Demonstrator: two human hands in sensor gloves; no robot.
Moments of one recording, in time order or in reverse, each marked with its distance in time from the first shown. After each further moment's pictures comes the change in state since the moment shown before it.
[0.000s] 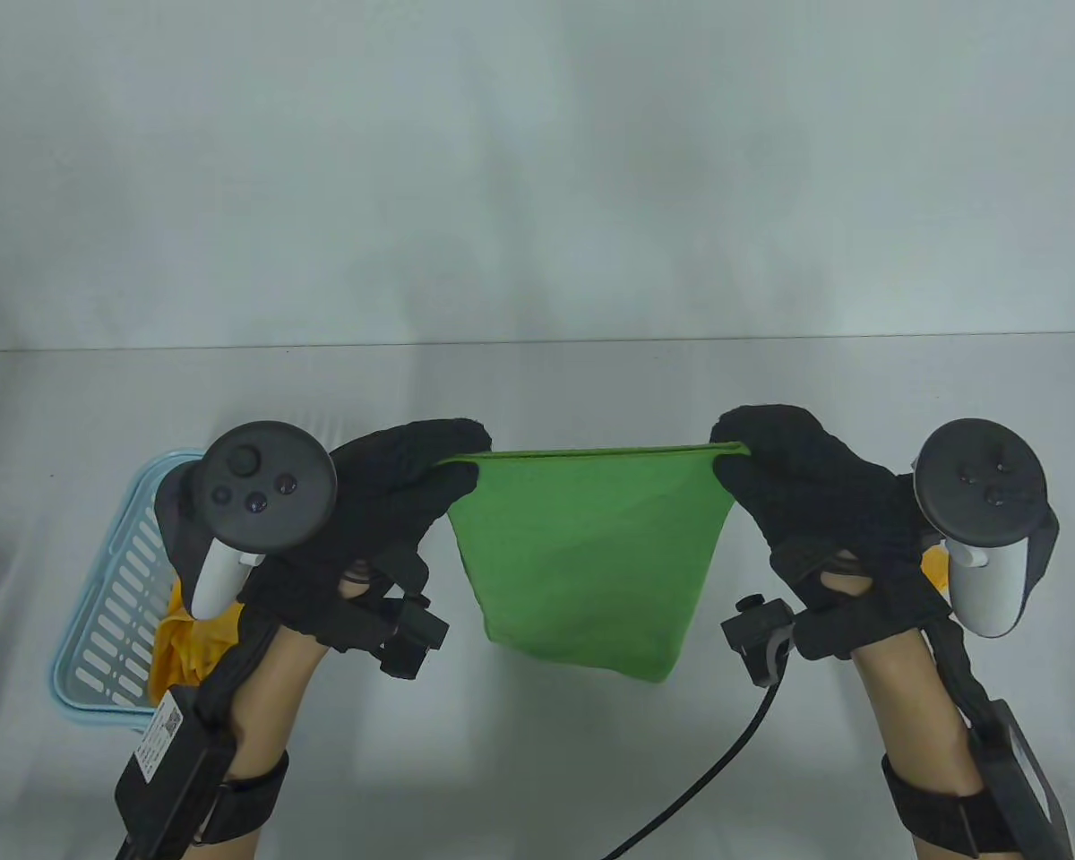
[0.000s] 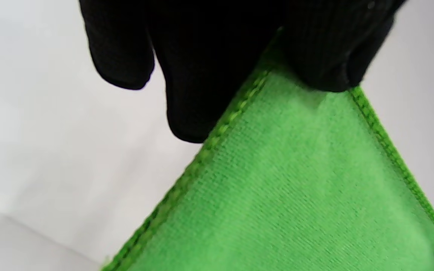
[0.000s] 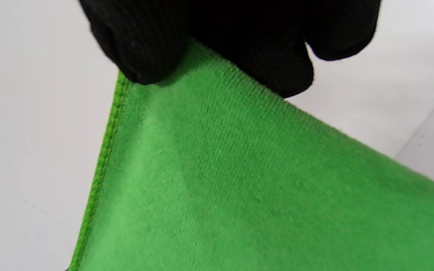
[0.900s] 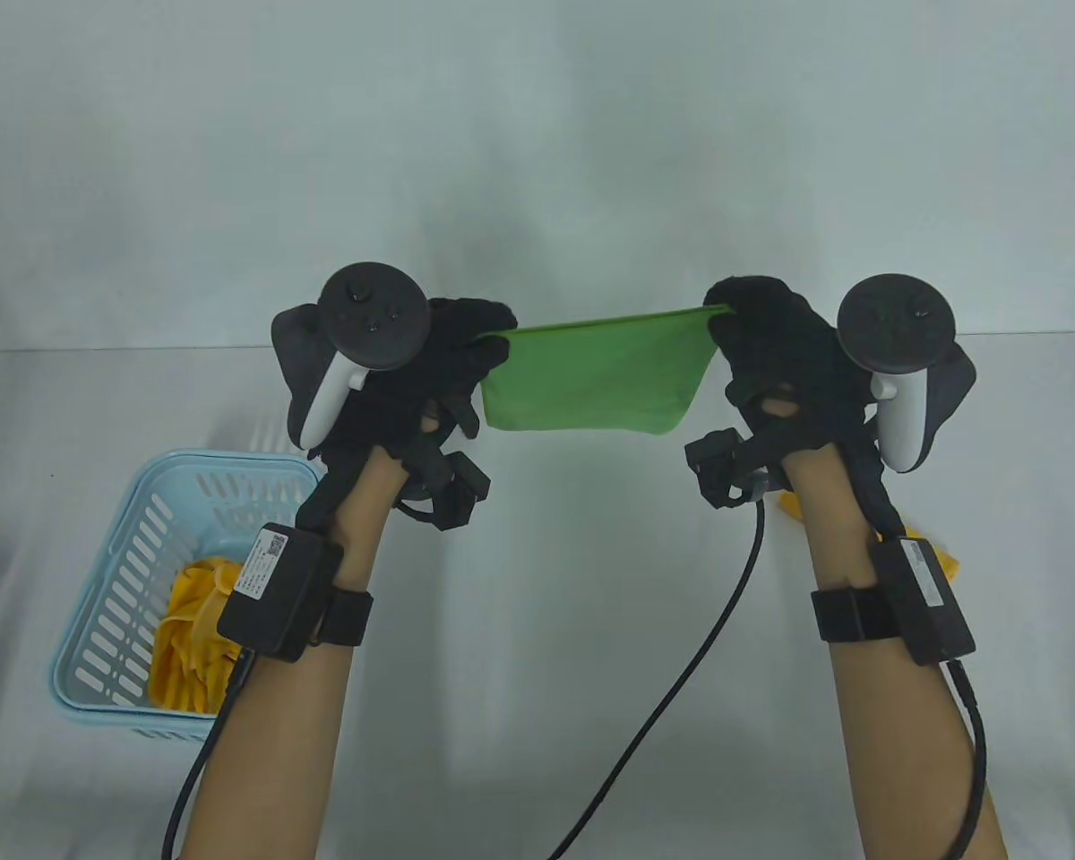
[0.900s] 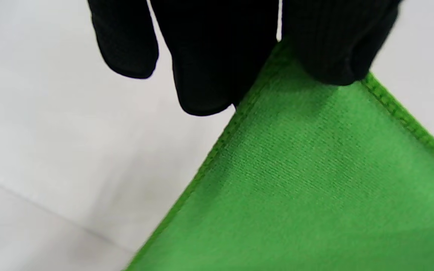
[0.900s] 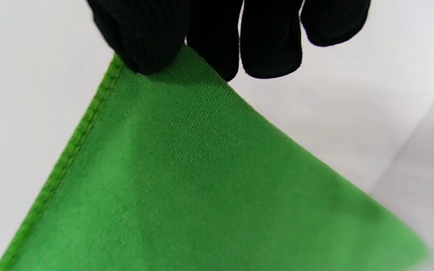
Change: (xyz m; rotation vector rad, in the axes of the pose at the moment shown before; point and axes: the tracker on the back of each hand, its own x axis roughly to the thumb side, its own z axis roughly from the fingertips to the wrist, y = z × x) left_hand -0.045 -0.053 -0.104 -0.082 0.265 -0.213; right_hand -0.054 0.023 -0.109 -0.146 0.198 0.192
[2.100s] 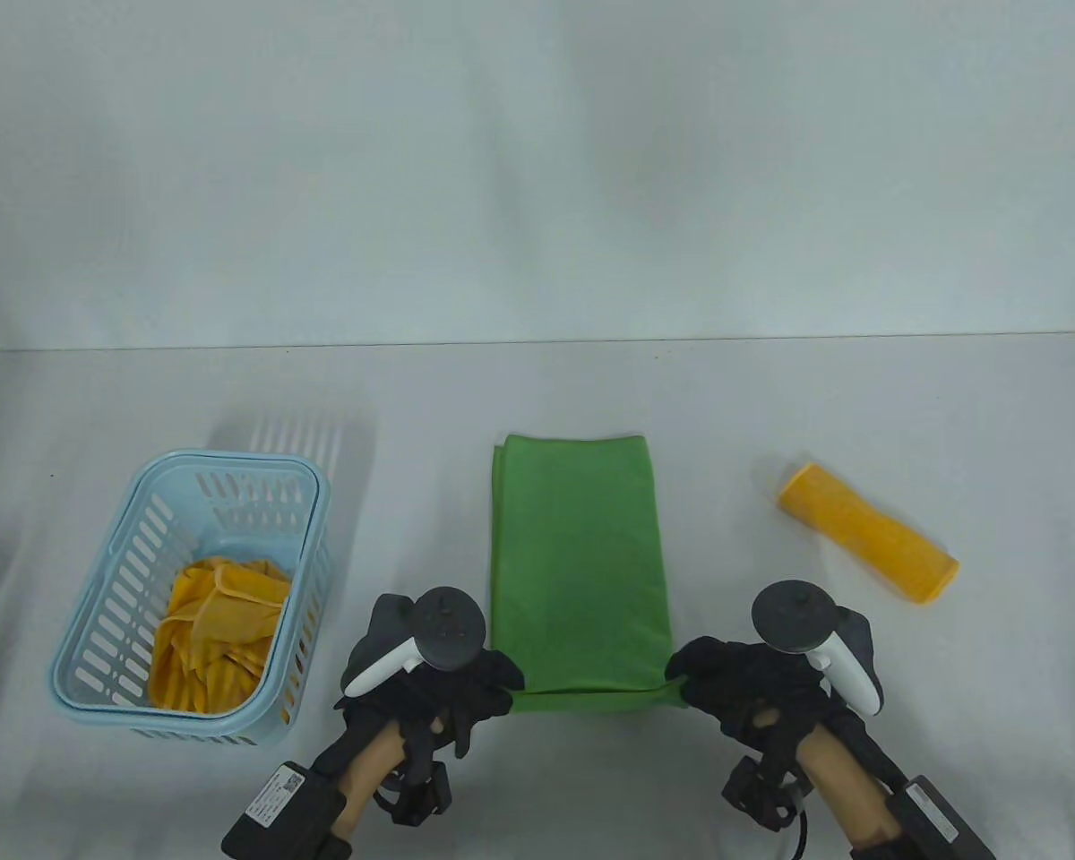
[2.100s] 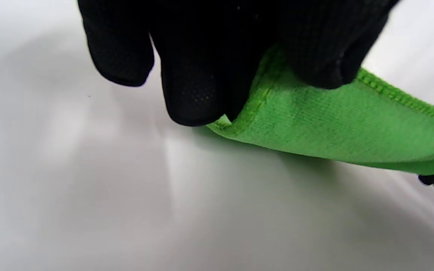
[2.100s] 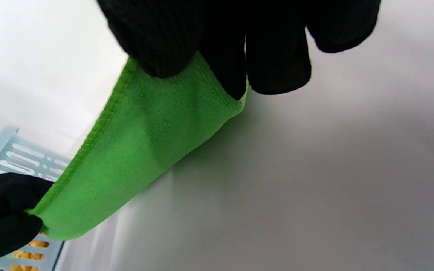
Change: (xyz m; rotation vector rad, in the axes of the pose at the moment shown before) left_hand -0.111 -0.208 0.135 -0.669 -0.083 -0.169; right_hand -0.212 0.098 0.133 0.718 0.190 0.236
